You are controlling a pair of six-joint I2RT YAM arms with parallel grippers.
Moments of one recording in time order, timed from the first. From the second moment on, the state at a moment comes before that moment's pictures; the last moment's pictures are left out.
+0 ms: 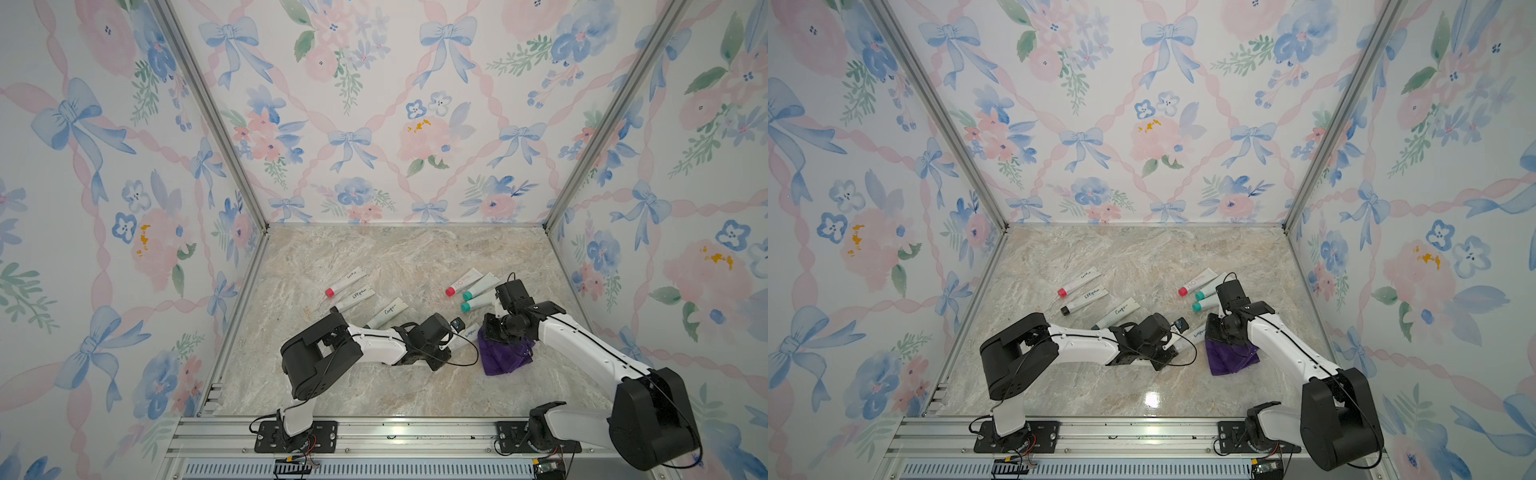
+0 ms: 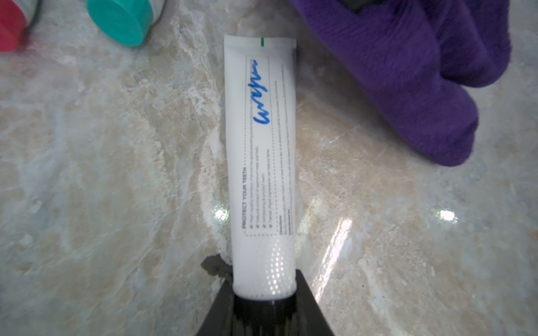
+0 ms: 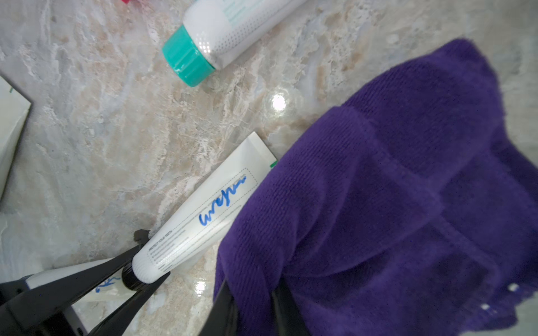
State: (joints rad) left arm -1.05 1.89 1.00 0.02 0.05 -0.02; right arm 0.31 1.30 0.79 -0.73 -0.13 0.49
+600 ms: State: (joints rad) left arm -1.05 1.89 0.98 0.07 0.04 -0.03; right arm 0.30 1.55 0.88 -0.68 -0.21 0.50
